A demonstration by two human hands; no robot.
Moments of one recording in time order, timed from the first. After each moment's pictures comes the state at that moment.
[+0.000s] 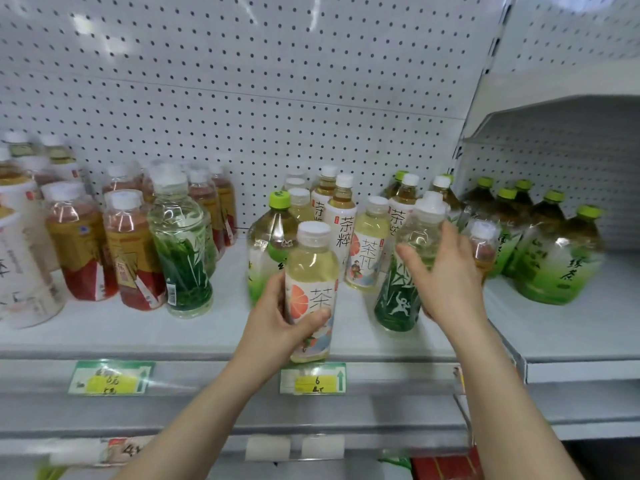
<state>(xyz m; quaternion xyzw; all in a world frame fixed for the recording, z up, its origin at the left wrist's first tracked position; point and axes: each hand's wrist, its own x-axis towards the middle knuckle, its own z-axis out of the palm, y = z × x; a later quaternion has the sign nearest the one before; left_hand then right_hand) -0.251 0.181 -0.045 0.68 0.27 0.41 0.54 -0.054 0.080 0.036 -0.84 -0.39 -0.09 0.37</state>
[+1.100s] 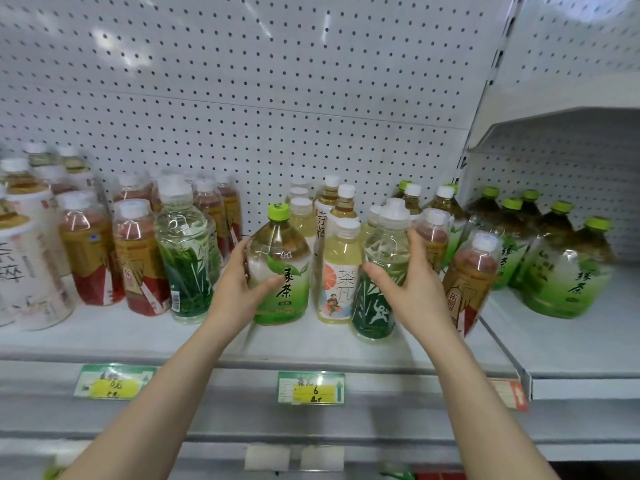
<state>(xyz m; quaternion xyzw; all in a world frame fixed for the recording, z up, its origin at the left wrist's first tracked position) -0.264 0.248 -0.027 0.71 0.39 0.42 0.41 -0.059 0.101 0.016 -0.76 -0.47 0.02 0.45</state>
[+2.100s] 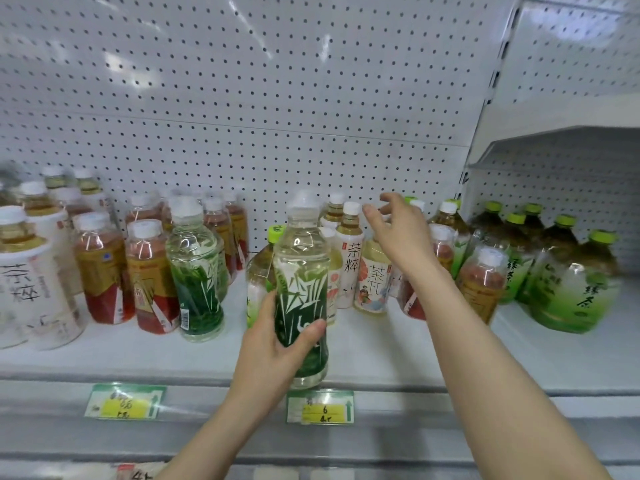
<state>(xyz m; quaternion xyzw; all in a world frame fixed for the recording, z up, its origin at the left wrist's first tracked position) -0.263 0.166 -0.023 0.72 0.30 0.47 0.42 -0.032 0.183 0.080 -0.76 -0.50 -0.08 0.41</state>
